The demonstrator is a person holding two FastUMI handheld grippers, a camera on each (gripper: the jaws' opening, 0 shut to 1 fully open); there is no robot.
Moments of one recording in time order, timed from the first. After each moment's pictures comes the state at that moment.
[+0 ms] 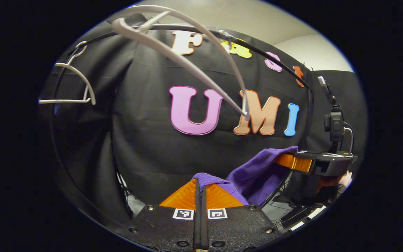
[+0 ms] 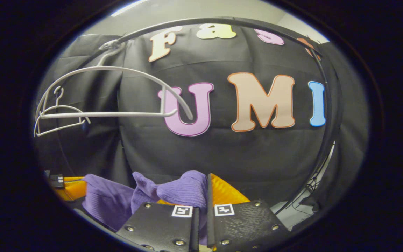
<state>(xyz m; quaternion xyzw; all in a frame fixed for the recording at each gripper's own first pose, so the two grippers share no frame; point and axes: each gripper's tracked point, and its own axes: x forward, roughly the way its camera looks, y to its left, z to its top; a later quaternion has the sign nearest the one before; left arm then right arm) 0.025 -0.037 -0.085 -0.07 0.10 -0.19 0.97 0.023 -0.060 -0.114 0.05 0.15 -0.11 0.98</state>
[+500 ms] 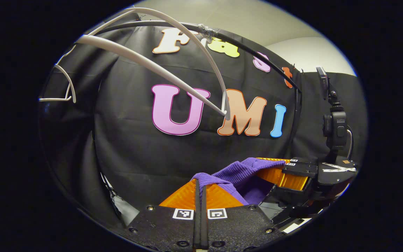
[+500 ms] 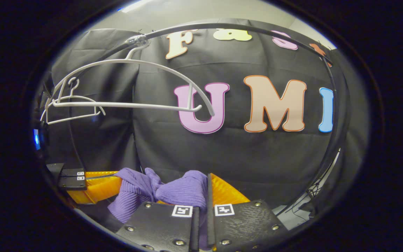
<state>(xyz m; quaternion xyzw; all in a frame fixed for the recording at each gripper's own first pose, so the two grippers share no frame) 0.031 -0.072 -0.085 -0.09 0.10 -0.23 0.97 0.011 -0.033 -0.124 0.04 0.16 -0.07 0.98</state>
